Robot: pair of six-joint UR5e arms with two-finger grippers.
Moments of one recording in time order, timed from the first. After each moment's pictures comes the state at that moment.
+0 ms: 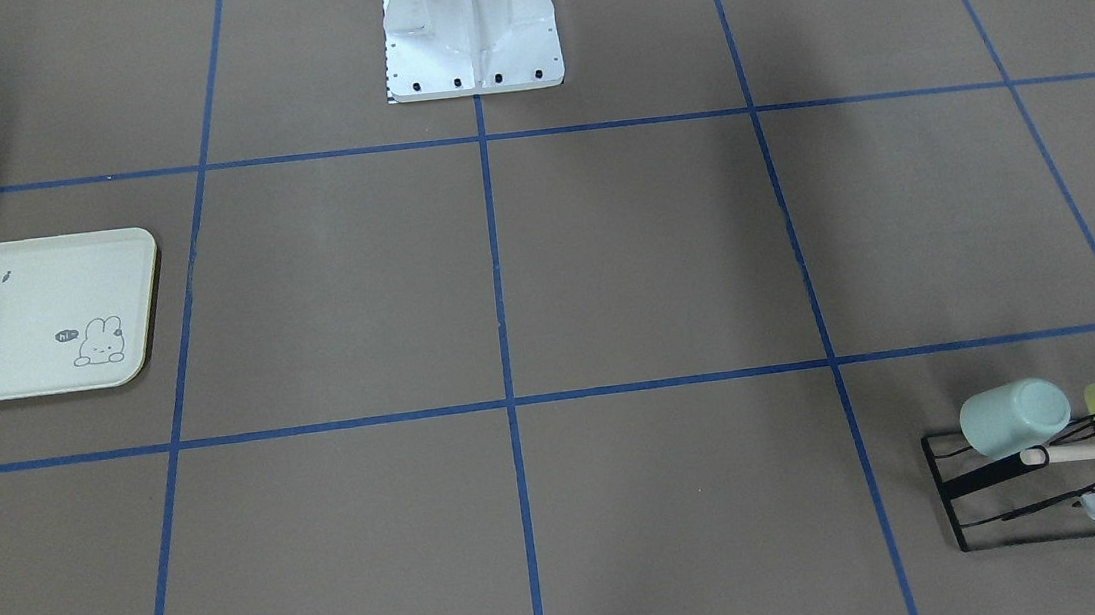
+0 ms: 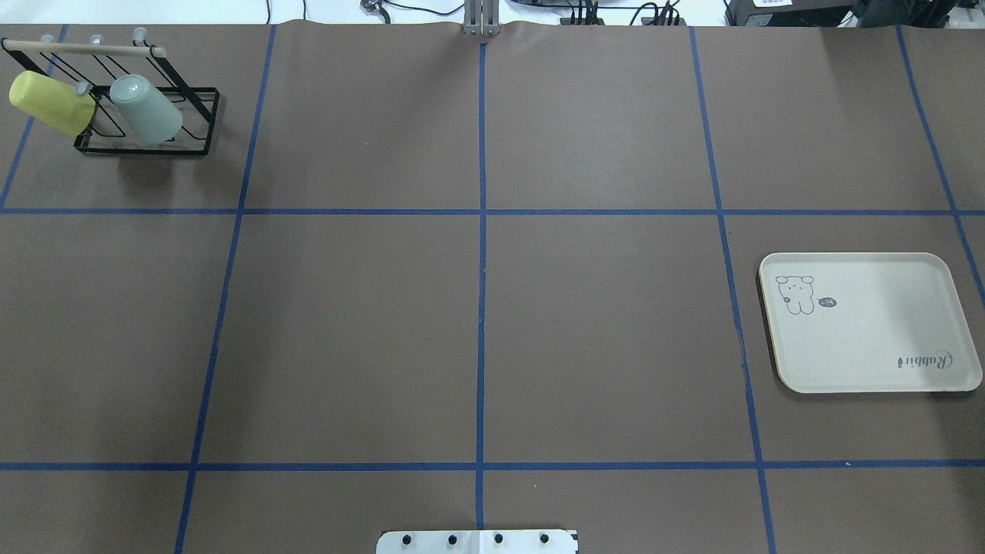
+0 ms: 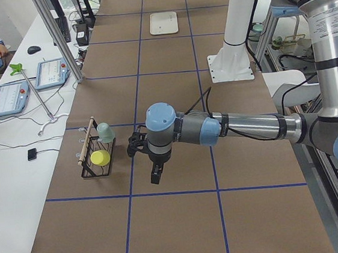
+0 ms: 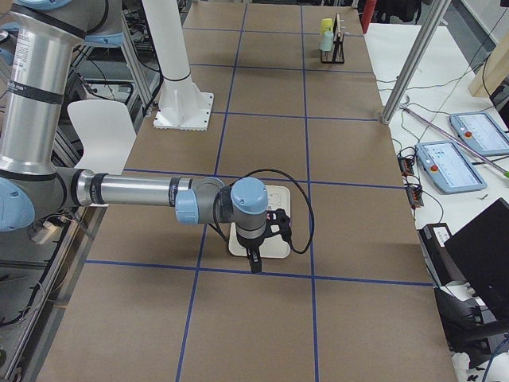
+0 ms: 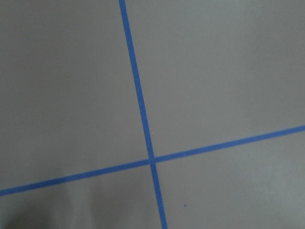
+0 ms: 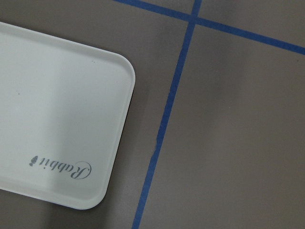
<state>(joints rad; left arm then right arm) -1.53 -1.42 -1.87 -1.69 -2.29 0.05 1.50 -1.84 1.83 -1.47 2.32 -0.16</state>
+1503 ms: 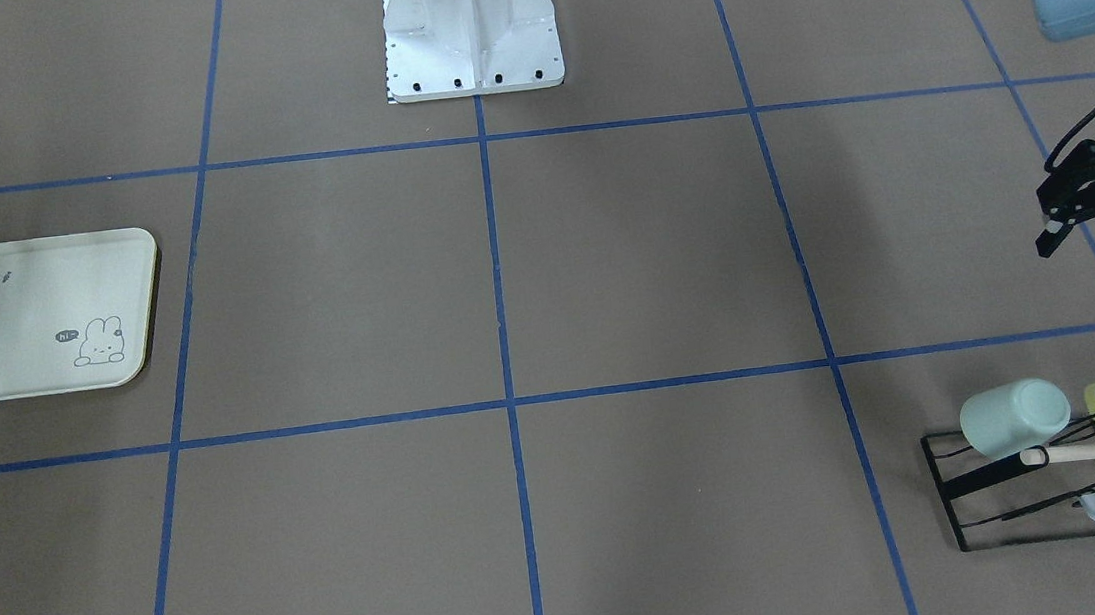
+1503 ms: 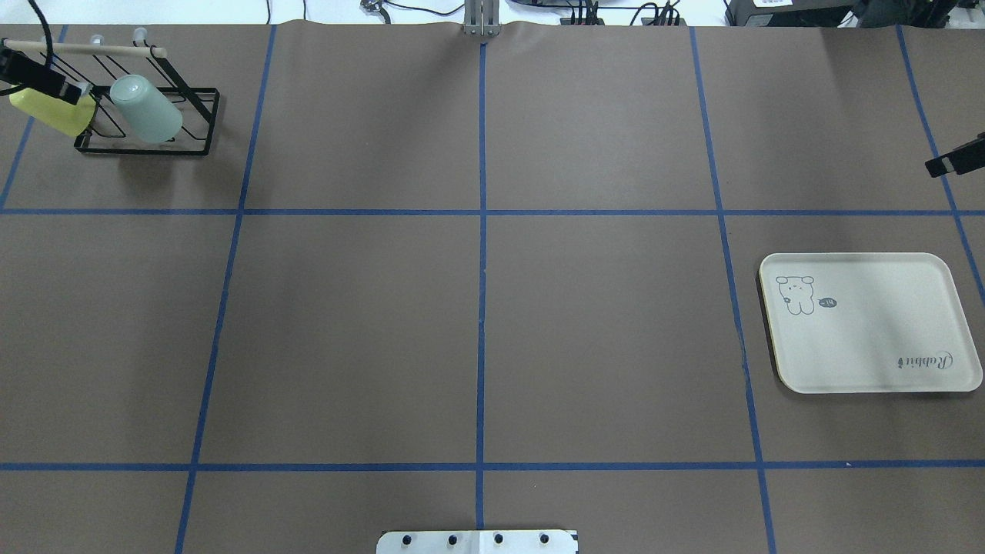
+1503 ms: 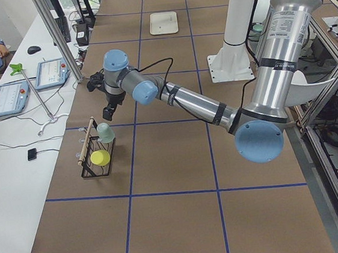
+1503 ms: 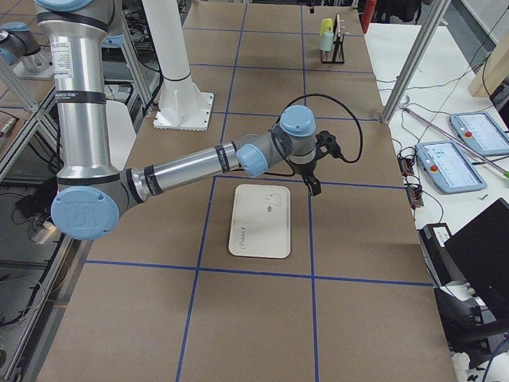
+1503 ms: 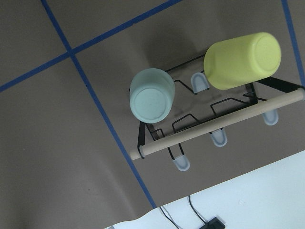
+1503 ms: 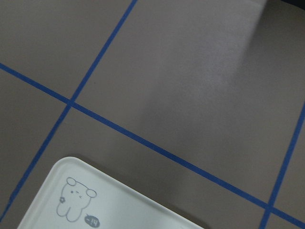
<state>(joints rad) -1.26 -1.88 -1.71 -1.83 -2.24 -0.30 1.32 -1.51 1.86 -1.32 2.36 0.14</state>
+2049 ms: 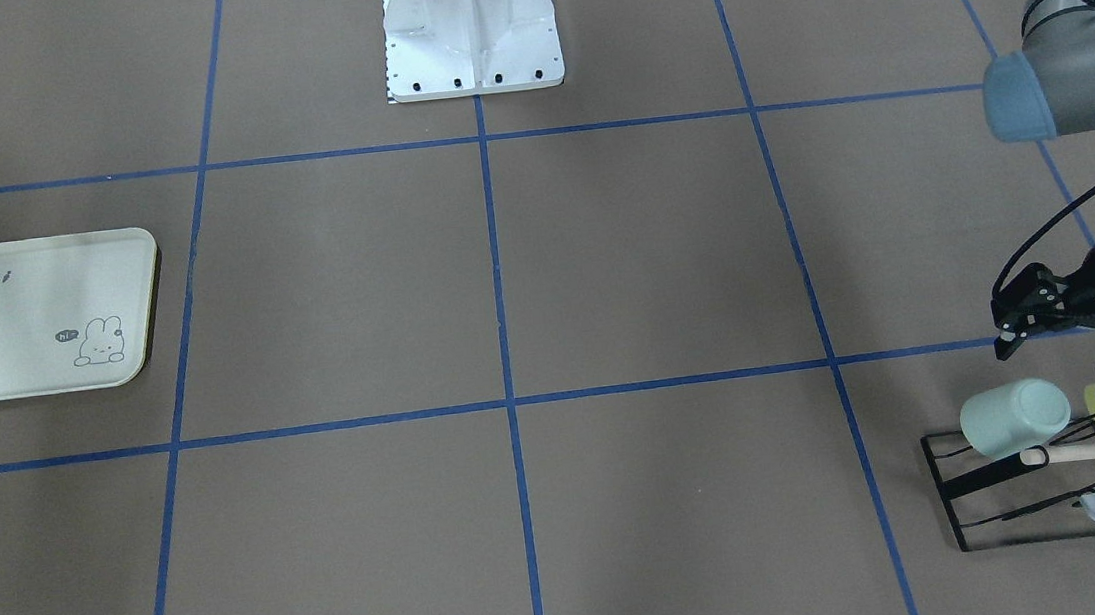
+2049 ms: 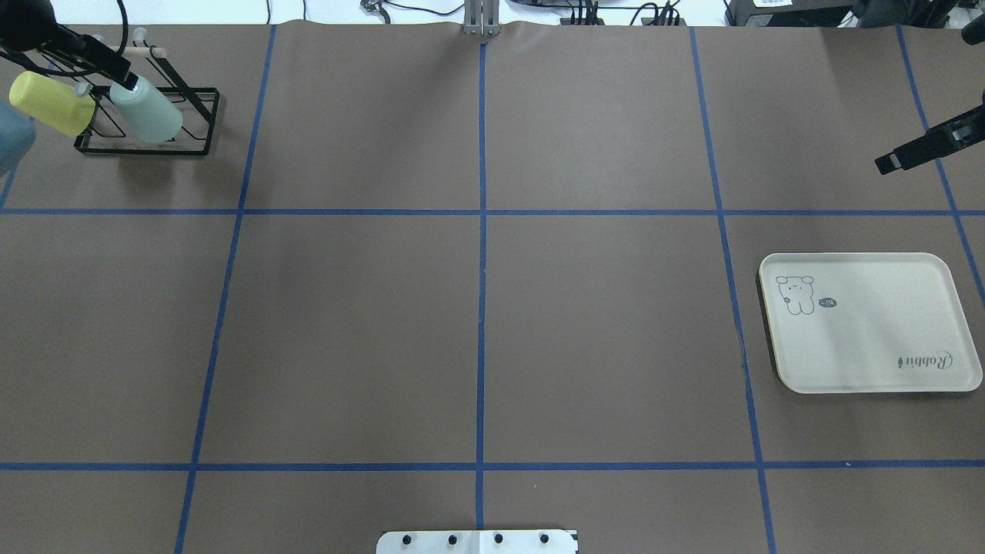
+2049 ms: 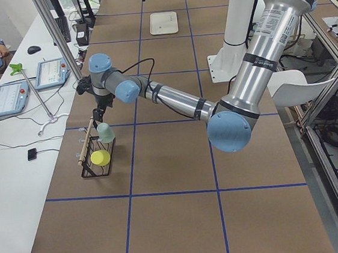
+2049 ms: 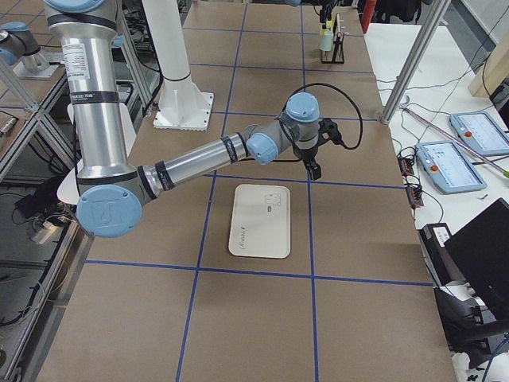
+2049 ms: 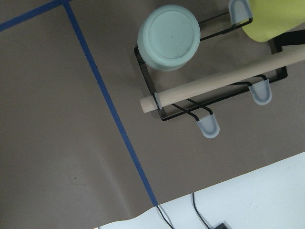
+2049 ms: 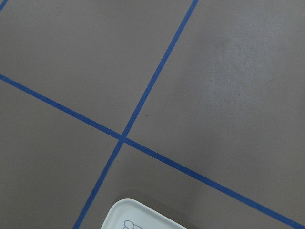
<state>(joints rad) -1.20 -2.06 -1.44 -1.85 -2.19 -0.31 1.25 -1.46 1.86 -1.31 2.36 0.24</state>
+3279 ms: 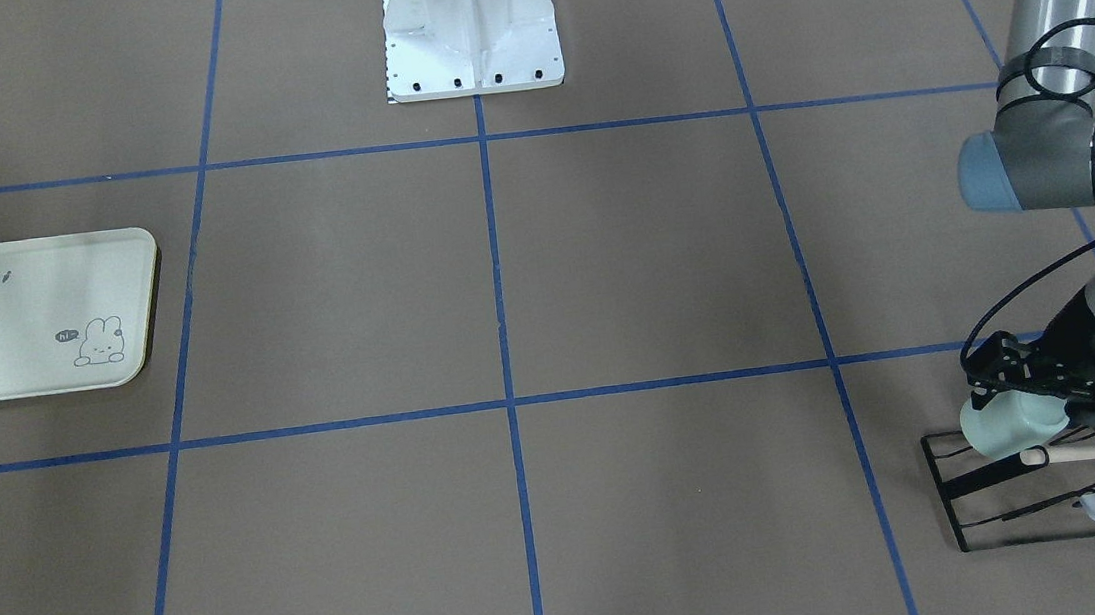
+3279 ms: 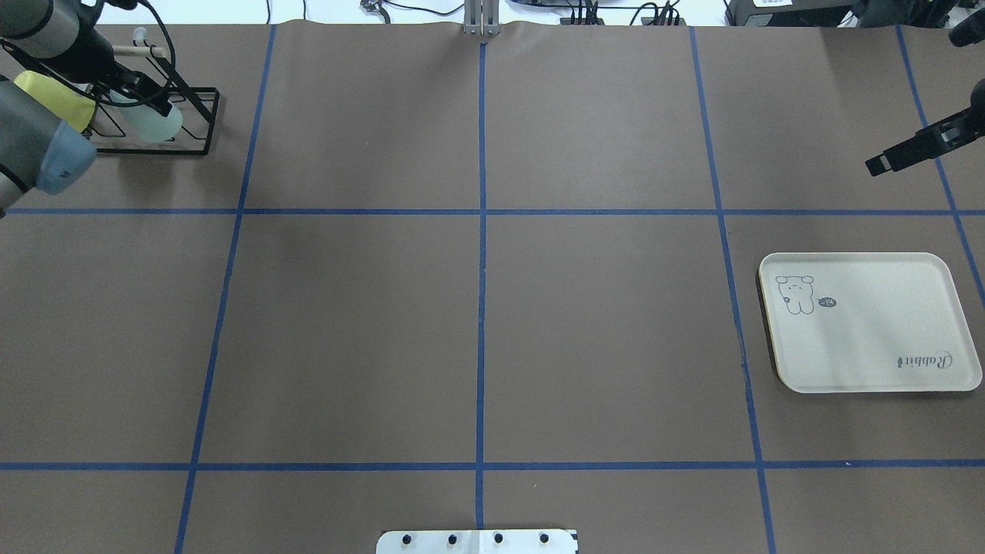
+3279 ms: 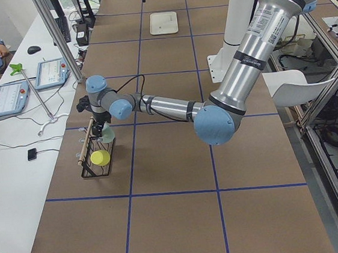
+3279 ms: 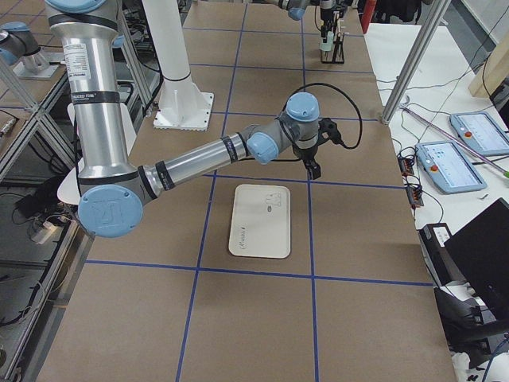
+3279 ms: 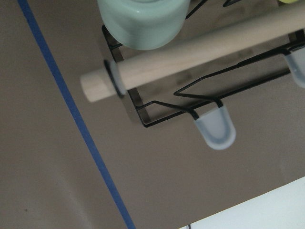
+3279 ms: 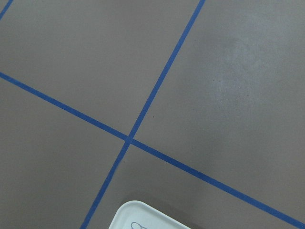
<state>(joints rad) -1.15 -2.09 -1.24 -2.00 -2.16 -0.31 1.25 -1.46 1.86 -1.31 2.35 0.24</state>
